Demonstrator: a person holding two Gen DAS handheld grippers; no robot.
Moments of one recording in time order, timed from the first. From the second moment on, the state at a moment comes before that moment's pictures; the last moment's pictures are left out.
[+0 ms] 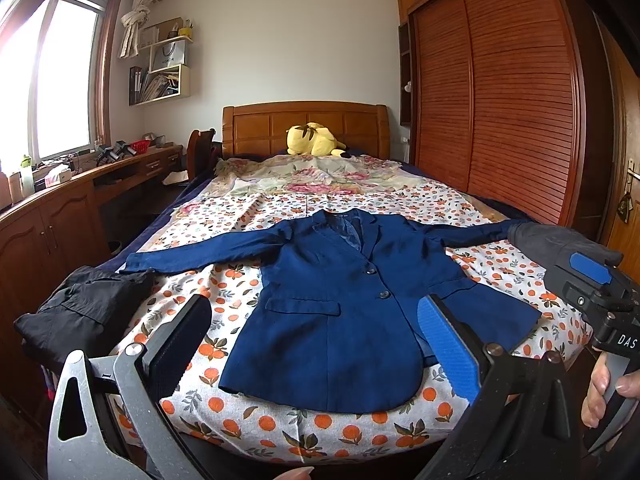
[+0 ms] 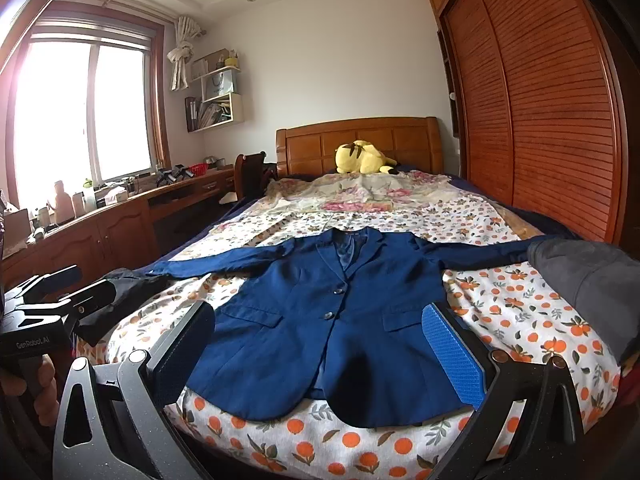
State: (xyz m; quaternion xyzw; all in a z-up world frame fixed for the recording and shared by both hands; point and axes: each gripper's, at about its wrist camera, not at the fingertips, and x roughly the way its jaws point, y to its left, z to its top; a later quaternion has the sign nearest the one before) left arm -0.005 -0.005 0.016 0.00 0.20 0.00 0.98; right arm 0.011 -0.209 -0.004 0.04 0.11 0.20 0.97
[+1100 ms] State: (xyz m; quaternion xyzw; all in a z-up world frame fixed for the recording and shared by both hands) left arm 0.031 0.035 -0.051 -0.04 0.27 0.03 0.96; right arm 0.057 -0.193 -0.025 0.01 0.16 0.19 0.97
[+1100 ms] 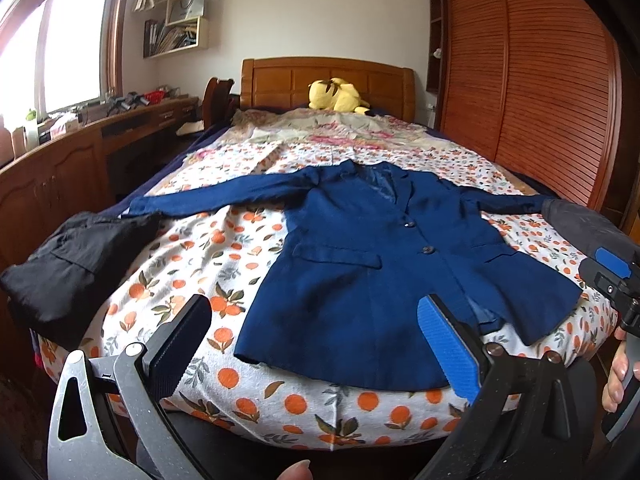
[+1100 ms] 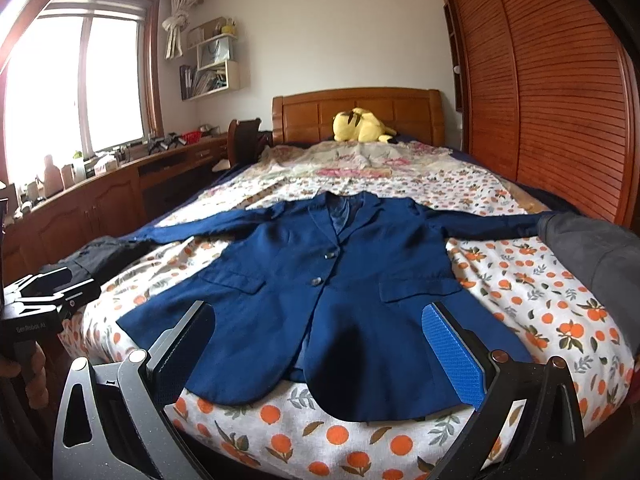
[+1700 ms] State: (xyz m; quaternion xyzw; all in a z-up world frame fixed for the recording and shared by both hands) left arm 0.094 0.110 -0.106 -0.04 0.34 0.06 0.94; right arm 0.148 -0.139 -0.048 -0.03 0.20 0.22 0.95
